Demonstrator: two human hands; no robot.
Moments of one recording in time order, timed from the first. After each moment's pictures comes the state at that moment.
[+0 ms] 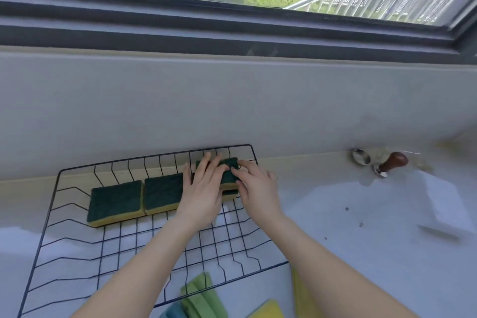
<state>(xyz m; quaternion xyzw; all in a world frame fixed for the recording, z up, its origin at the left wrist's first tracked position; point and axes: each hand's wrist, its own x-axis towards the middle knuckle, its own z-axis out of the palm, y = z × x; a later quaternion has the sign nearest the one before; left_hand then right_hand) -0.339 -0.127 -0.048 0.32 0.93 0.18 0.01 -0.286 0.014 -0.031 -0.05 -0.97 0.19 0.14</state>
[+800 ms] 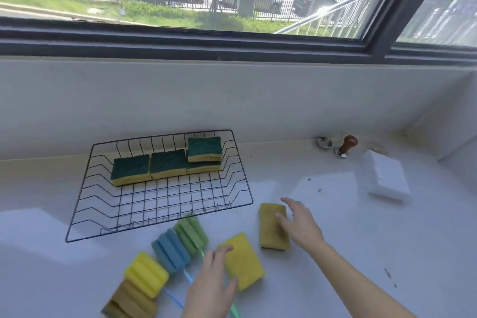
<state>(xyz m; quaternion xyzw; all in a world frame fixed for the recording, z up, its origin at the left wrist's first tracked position) -0.058 -0.163 -0.002 0.17 0.89 0.34 0.24 -0.070 0.089 -0.020 -0.28 -0.91 0.31 -0.07</state>
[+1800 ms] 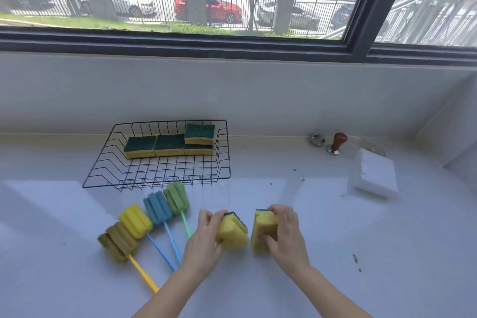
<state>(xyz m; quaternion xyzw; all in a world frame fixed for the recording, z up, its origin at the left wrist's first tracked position) -0.005 -0.107 -0.016 0.16 0.94 0.29 0.07 0.040 0.101 -0.025 -0.07 -0.94 0.32 0.09</state>
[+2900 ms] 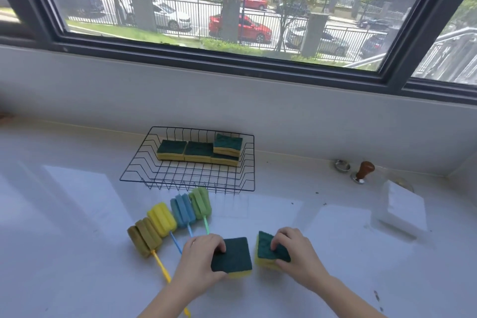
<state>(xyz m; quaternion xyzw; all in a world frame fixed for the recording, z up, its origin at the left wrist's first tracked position) 0.010 -0.163 -0.009 0.17 0.94 0.29 0.07 0.021 0.109 -0.015 0.09 -0.97 0.23 -0.05</state>
